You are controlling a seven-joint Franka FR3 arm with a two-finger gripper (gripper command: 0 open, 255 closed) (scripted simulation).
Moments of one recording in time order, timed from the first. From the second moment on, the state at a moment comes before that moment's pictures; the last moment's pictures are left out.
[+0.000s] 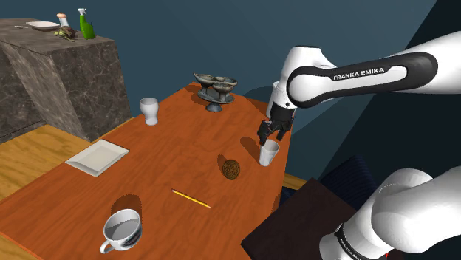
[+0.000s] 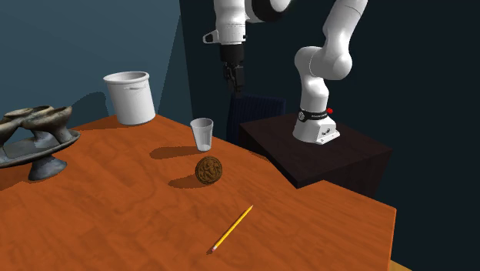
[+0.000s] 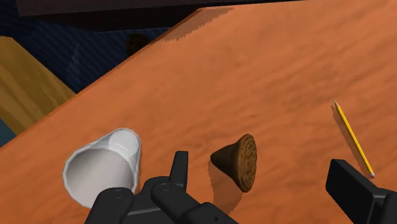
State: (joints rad) arm 0.02 -0.45 0.02 -2.57 0.09 2.10 0.11
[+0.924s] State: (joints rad) arm 0.05 0.09 0.06 -2.46 0.12 2.58 0.18
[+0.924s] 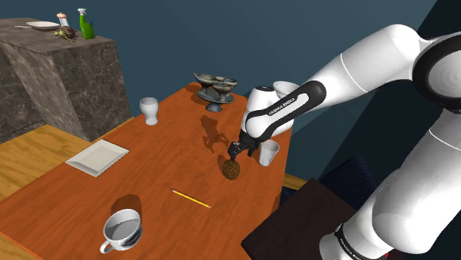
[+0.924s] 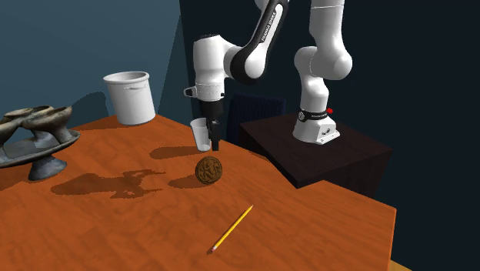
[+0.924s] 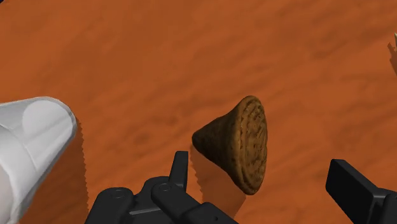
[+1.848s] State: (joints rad) arm 0.05 0.28 0.06 -2.41 0.12 2.74 0.18
